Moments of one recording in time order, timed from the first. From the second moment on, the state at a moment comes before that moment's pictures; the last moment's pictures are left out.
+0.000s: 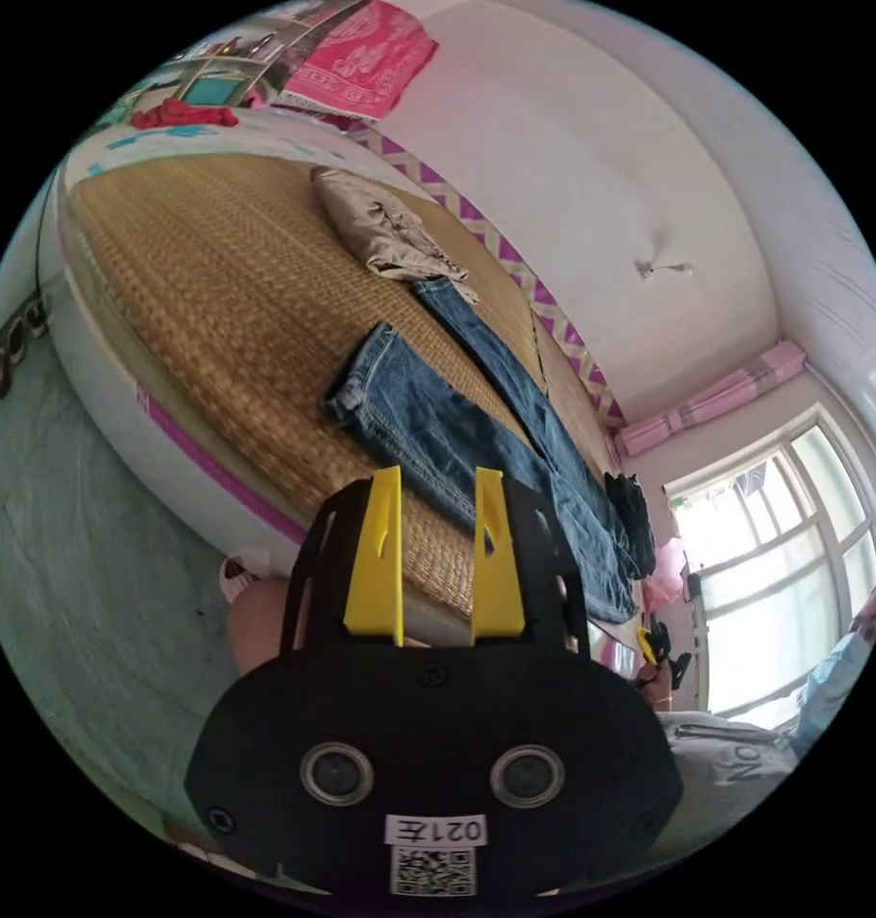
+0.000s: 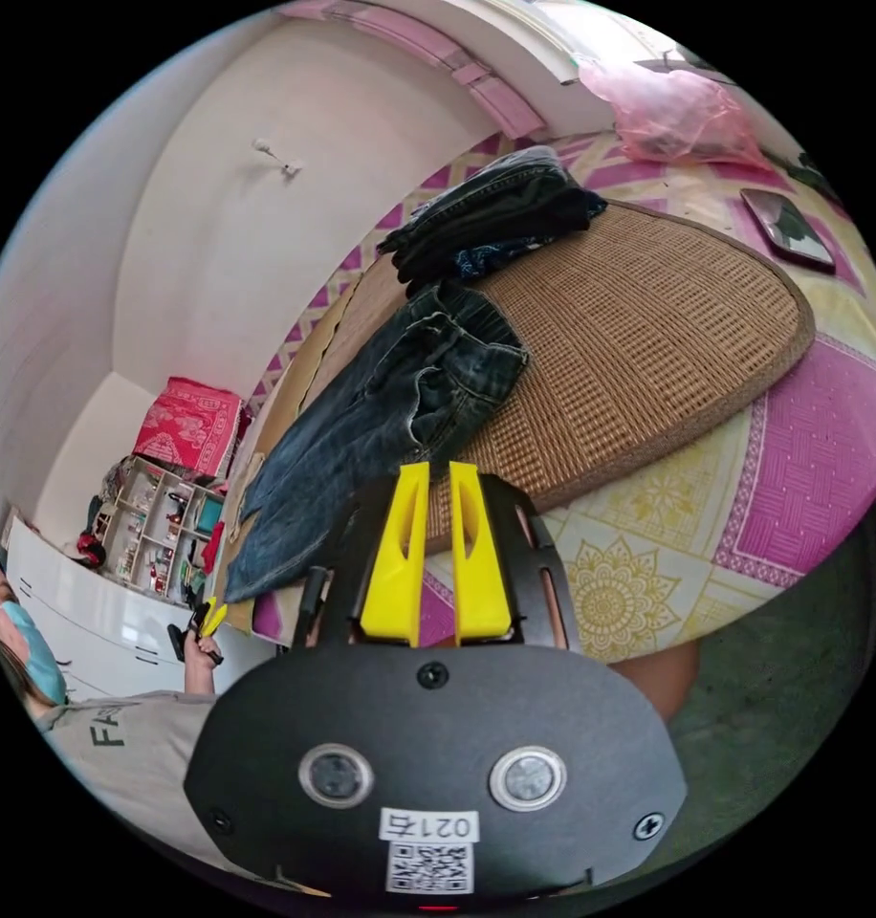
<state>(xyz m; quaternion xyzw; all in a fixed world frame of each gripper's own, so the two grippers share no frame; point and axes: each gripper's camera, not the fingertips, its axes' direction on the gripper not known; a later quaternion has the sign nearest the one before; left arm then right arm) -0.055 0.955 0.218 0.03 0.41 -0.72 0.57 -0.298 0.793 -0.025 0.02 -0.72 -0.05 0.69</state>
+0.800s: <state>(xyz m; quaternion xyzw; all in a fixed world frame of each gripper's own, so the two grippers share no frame) -0.038 0.955 0.266 0.01 0.39 -0.75 0.53 -0.436 0.859 0.083 -0.11 -0.80 0.10 0.58</state>
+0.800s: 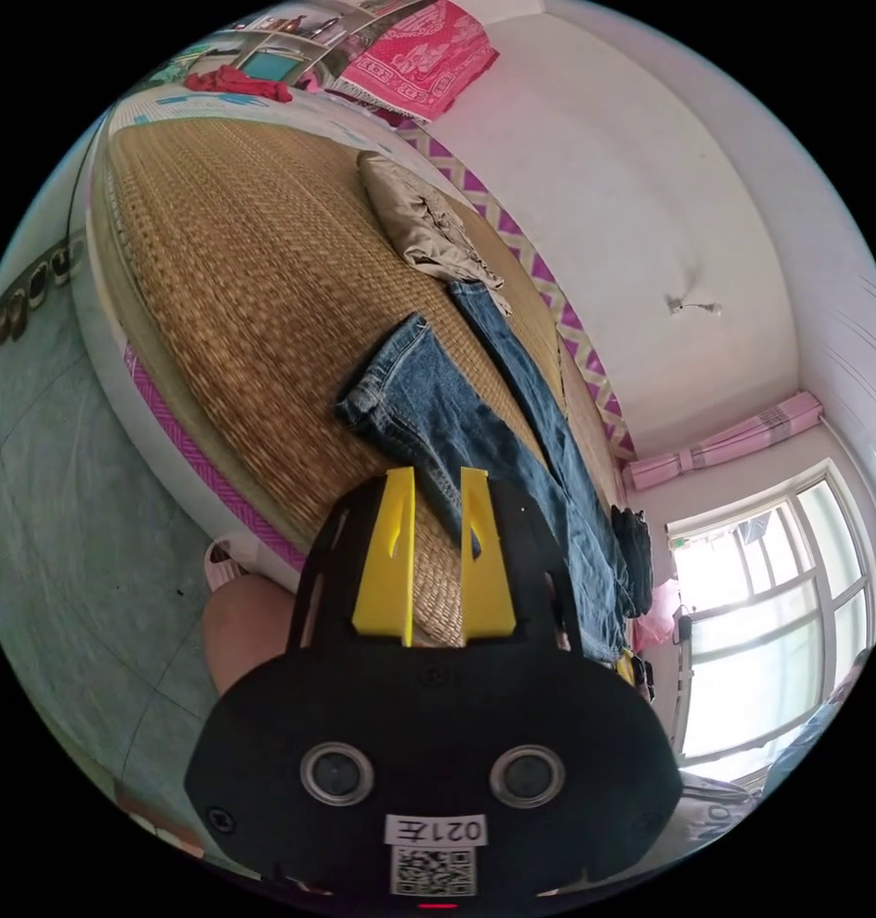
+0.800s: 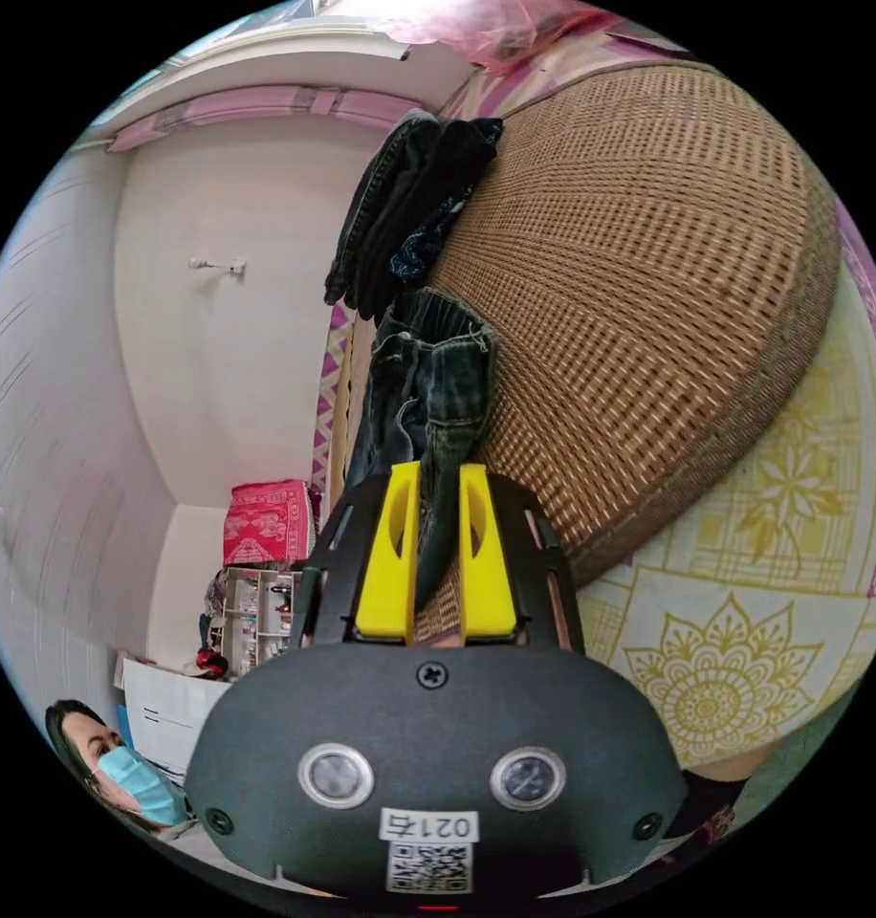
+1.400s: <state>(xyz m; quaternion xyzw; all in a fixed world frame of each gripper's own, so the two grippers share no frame) -0.232 0.862 0.327 0.04 0.46 -0.66 0.59 -0.432 0.702 0.043 -0.09 -0.90 0.02 0.44</state>
